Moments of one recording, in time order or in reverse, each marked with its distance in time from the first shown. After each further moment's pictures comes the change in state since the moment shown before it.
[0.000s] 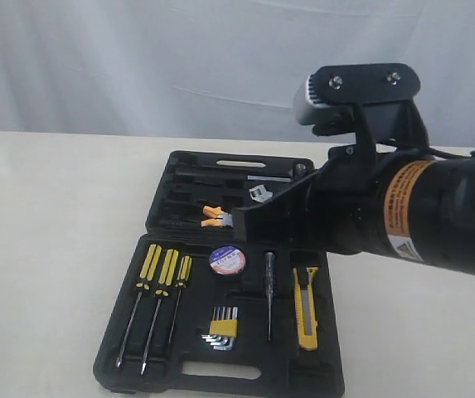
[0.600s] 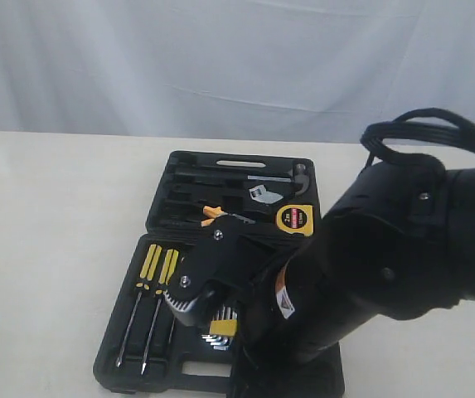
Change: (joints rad) left arm 0.000 0.000 0.000 0.000 0.000 0.000; right arm 0.055 0.311 -0.122 0.752 0.320 -1.229
